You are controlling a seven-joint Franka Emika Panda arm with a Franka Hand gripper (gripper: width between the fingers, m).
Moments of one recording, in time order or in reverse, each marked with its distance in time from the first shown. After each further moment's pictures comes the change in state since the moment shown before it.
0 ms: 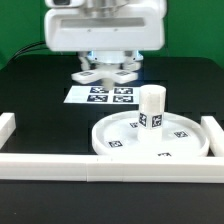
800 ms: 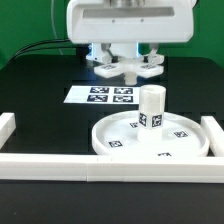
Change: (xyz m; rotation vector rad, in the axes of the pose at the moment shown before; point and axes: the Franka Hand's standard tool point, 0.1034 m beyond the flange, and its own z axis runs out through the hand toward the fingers) arm 0.024 -0.049 -0.031 0.005 -0.010 -0.025
